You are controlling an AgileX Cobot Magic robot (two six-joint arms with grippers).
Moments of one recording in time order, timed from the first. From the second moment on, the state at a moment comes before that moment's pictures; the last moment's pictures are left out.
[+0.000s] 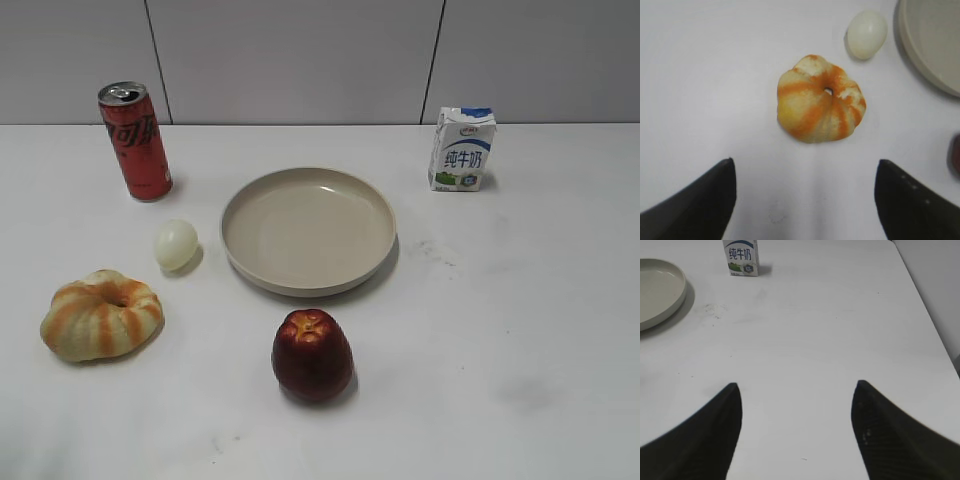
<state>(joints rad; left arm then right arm) -0.08 1.08 -0.68 -0.35 0.78 0.17 0.13 0.00 -0.50 -0.02 1.05 0.08</state>
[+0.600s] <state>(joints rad) -0.17 1.80 -0.89 -0.38 0.63 0.19 0.13 0.00 -0.50 -0.02 1.05 0.08</state>
